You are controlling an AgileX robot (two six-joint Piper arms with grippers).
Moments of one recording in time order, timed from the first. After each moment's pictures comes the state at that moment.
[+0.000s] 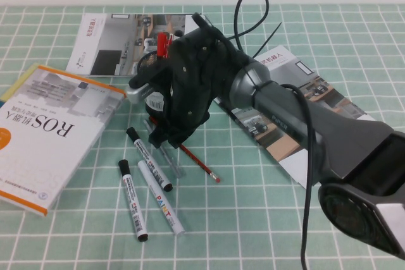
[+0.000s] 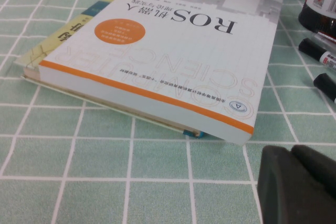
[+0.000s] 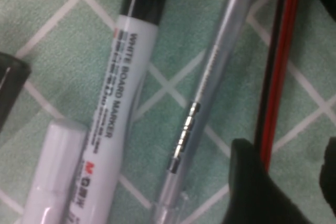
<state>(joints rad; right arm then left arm) 0.73 2.49 -2.39 -0.01 1.23 -0.13 -0.07 -0.01 0.02 -0.04 0.38 0.00</state>
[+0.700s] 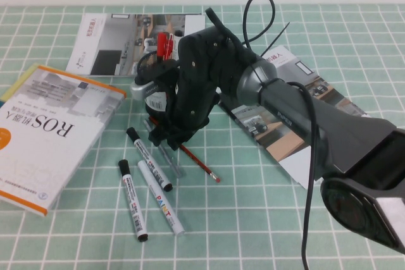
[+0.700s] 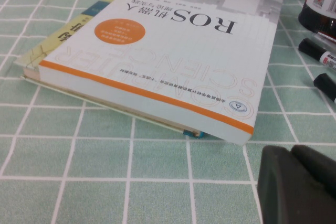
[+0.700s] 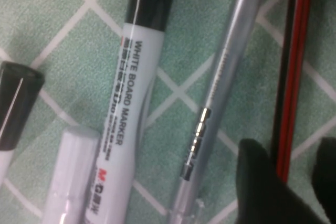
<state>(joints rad) 0.70 2.51 -2.39 0.10 1.23 -0.13 -0.07 -0.01 0.02 -0.04 0.38 0.00</state>
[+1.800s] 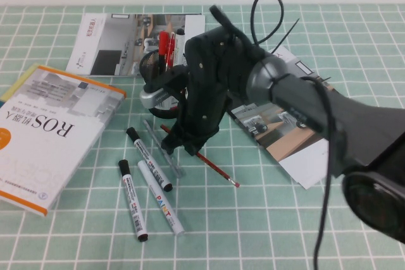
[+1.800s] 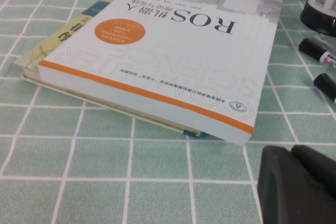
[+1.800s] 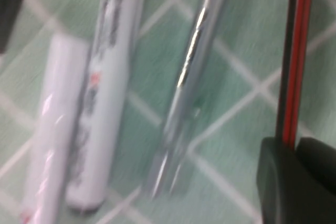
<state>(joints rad) 0.70 2.39 -2.21 0.07 1.23 -0.15 -0.07 -0.01 0.02 -0.04 0.38 0.00</state>
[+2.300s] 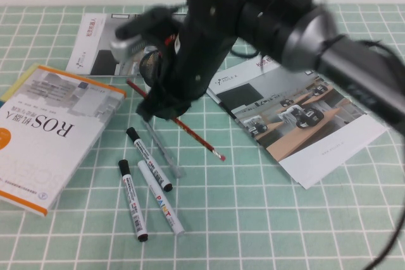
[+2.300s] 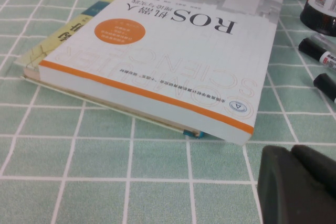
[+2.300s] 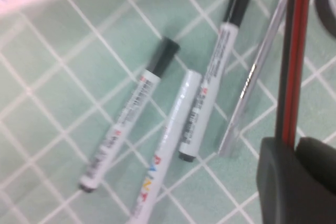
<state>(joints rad) 0.76 2.11 -2.15 0.10 1.24 -0.15 -0.07 -0.01 0.02 -0.04 0.38 0.00</state>
